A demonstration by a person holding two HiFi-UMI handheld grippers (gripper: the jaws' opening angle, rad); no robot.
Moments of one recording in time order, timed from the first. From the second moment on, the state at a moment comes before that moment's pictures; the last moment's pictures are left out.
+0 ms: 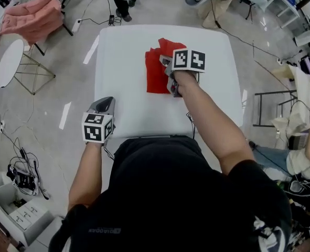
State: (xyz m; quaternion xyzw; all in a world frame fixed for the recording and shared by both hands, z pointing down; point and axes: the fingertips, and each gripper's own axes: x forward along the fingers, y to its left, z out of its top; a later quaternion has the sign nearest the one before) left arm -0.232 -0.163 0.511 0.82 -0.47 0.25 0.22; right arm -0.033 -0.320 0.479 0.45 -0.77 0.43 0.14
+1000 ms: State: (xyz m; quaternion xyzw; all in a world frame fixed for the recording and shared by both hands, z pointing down) left arm -0.143 -0.174 0.526 0.89 -0.32 0.27 0.19; right arm 0.064 -0.210 0.526 0.51 -0.78 0.27 0.25
